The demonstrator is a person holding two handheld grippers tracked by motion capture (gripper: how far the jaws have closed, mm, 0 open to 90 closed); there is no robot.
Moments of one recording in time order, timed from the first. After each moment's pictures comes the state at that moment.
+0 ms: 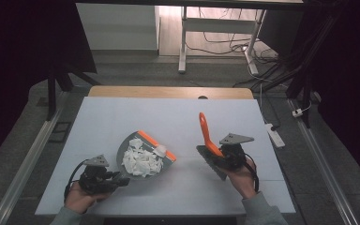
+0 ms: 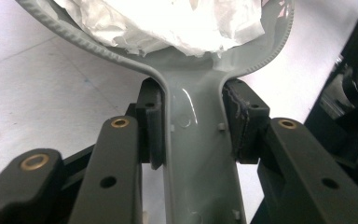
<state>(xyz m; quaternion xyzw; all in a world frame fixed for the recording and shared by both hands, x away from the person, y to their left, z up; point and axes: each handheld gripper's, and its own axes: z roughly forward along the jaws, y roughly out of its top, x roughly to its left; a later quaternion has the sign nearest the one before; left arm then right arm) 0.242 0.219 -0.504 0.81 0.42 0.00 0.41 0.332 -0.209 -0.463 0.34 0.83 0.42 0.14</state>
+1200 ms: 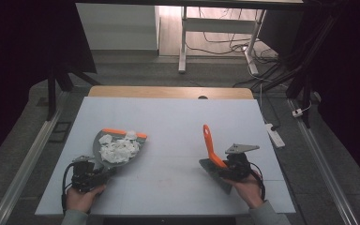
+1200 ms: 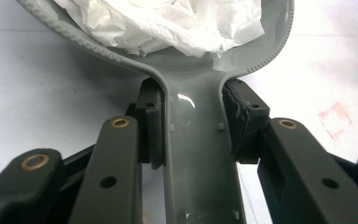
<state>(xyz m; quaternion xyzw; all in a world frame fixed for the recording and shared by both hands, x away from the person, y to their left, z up) 0.244 0.242 -0.526 0.67 0.63 0.05 0.39 0.316 -0.230 -0.486 0.36 0.84 0.41 0.06</state>
